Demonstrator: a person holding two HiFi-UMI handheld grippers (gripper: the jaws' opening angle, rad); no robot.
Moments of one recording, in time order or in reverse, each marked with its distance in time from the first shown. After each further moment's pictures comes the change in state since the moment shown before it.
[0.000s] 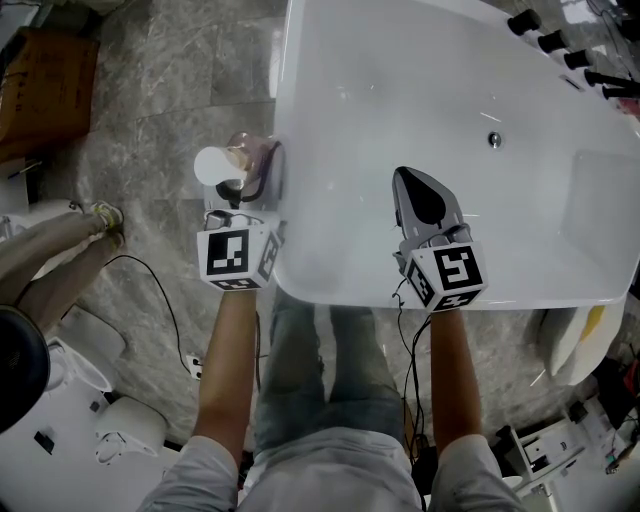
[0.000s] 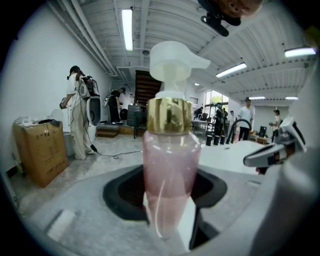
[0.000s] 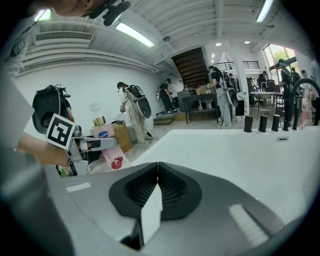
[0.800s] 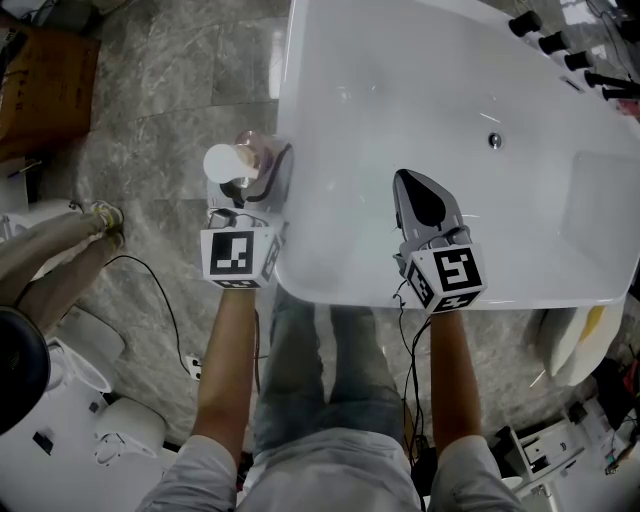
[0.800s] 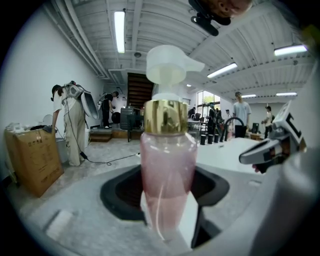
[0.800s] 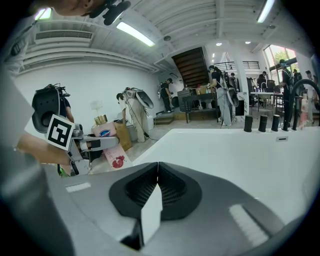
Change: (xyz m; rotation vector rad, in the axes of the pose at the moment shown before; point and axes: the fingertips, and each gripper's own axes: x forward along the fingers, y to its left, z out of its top) left arm -0.003 -0.006 0.000 0.064 -0.018 -0.064; right arm -0.001 0.007 -0.004 -0.005 0.006 -0.003
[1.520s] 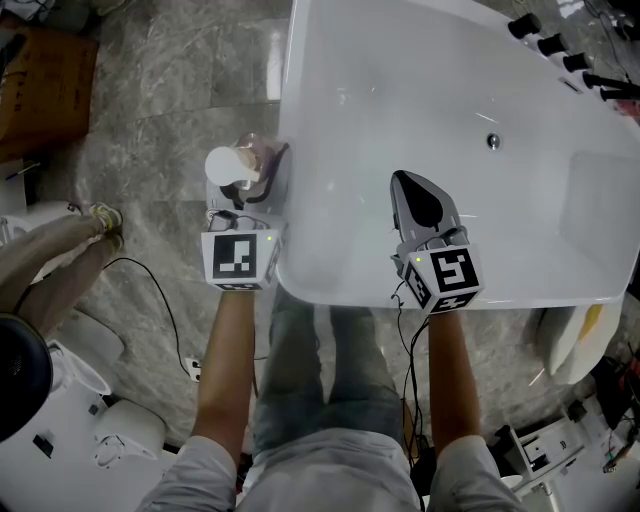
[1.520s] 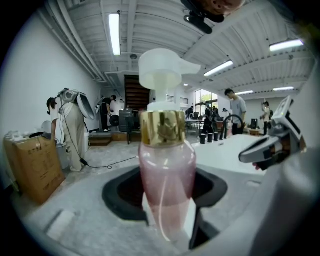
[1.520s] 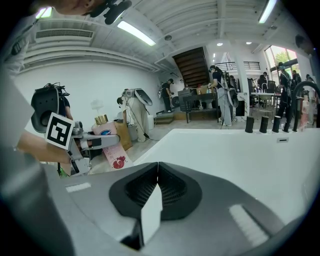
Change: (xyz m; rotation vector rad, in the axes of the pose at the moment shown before) left arm -0.001 0.004 0.007 0.058 -0.007 0.002; right arm 0.005 0.007 0.003 -0.007 0.006 -0.002
